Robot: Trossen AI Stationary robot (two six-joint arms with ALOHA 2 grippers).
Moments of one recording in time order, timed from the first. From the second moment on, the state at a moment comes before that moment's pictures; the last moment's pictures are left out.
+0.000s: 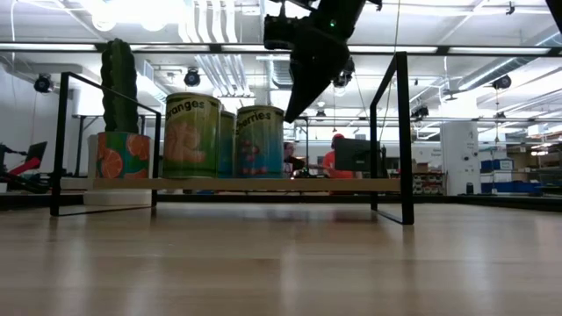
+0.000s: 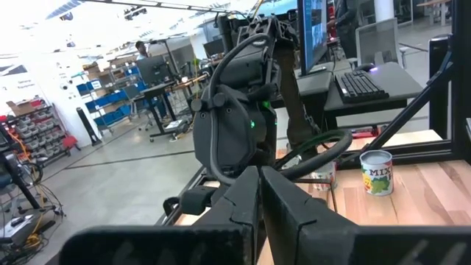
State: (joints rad) left arm -0.60 1.03 0.77 0.30 -0.93 0.27; right arm -0.01 1.87 1.61 -0.80 0.13 -0.11
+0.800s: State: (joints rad) left arm -0.65 1.04 0.79 0.10 -0.93 -0.10; right arm 0.11 1.70 1.58 -0.76 0.21 -0.19
